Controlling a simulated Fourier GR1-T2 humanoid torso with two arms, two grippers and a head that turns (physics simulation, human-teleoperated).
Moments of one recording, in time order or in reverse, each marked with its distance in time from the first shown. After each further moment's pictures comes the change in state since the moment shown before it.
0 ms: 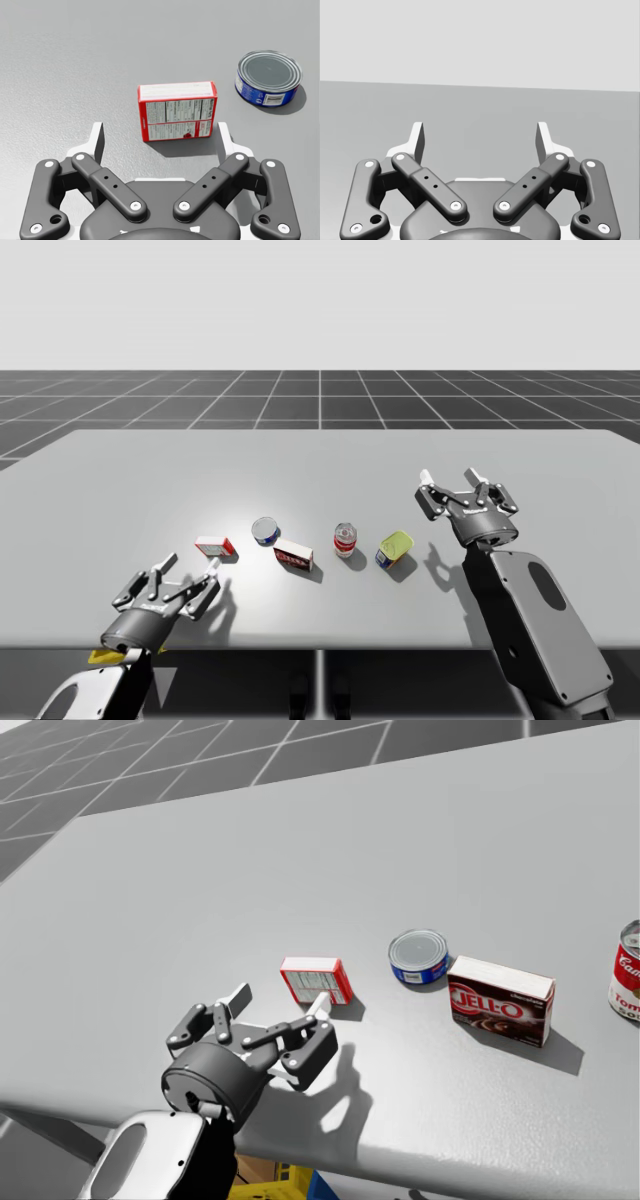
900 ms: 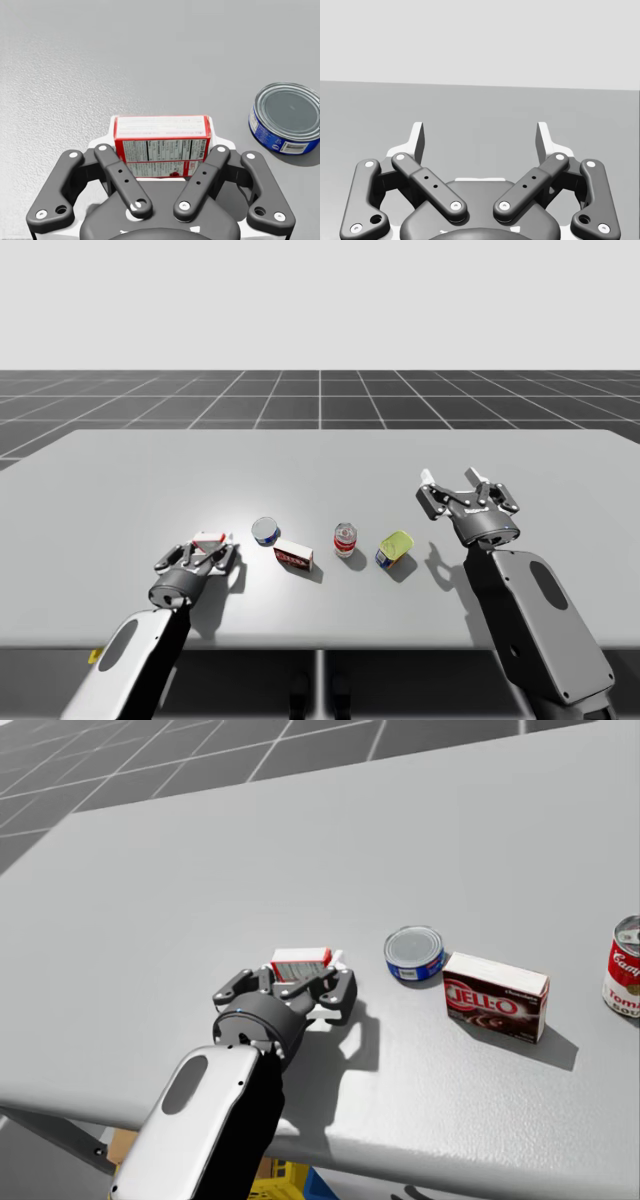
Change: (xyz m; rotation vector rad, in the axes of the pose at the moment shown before) left arm 0.004 -0.014 -0.063 0.076 0.041 0.056; right arm 0.001 -0.002 -0.001 0.004 0.003 -0.007
